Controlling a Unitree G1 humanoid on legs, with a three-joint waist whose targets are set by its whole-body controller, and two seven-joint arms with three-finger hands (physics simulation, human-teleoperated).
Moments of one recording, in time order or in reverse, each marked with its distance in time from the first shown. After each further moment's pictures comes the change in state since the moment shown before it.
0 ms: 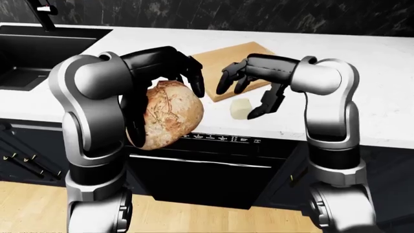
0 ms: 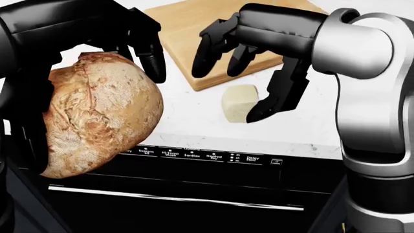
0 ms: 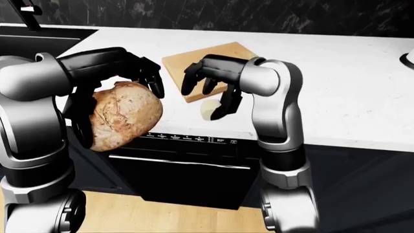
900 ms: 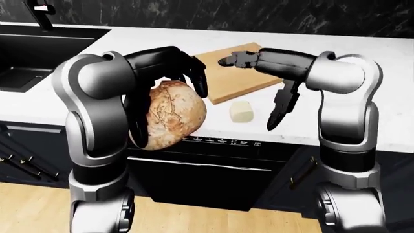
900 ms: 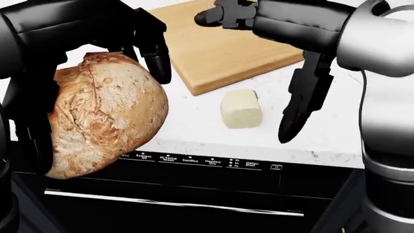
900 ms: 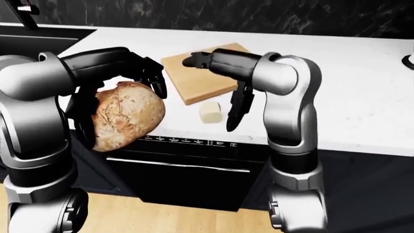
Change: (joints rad) left arm -0.008 -0.016 -0.009 -0.006 0.009 0.010 -0.008; right arm 0.005 -0.054 -0.025 -0.079 0.033 0.043 0.037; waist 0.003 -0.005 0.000
